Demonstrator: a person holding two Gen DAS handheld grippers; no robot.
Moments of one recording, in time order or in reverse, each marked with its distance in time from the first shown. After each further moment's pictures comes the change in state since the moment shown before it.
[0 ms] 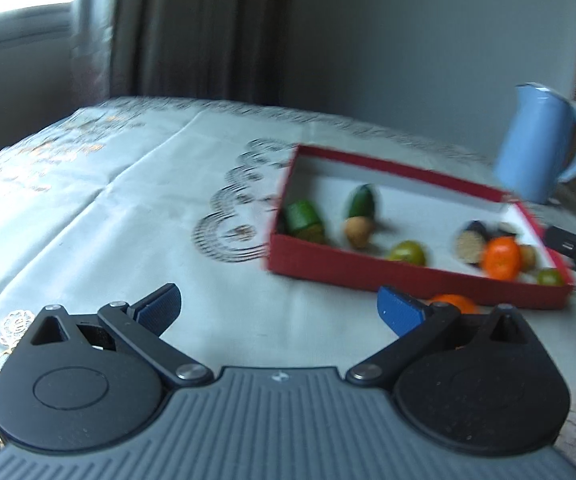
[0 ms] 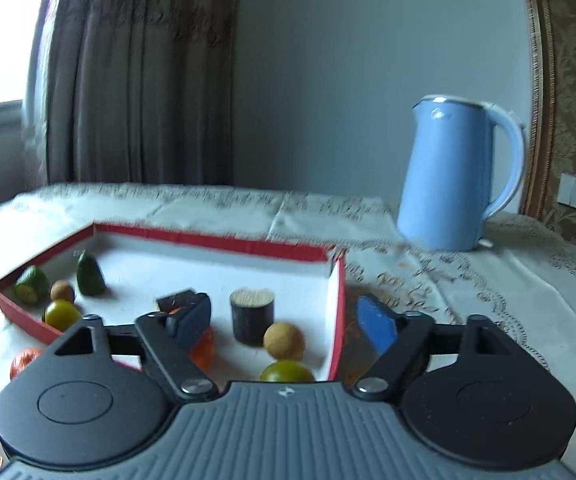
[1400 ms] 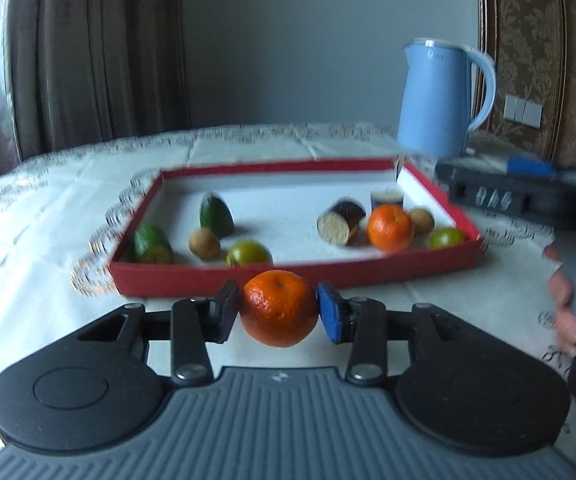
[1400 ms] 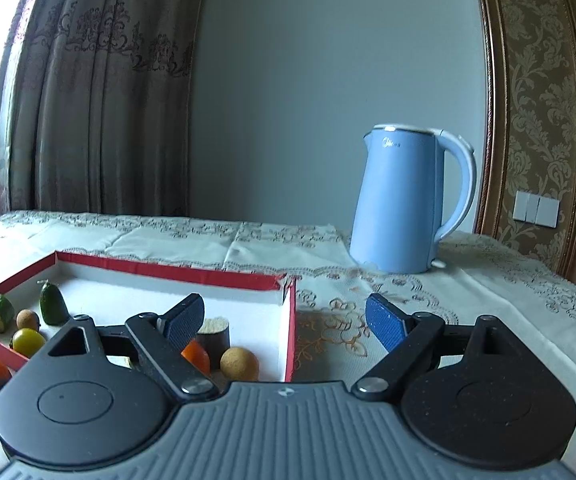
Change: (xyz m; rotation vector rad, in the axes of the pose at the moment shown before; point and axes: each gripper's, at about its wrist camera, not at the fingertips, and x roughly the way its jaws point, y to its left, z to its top) left arm -0.008 -0.088 -0.005 0.234 -0.042 -0.126; right arm -0.009 -0.004 0.002 0.017 -0.070 -0.125
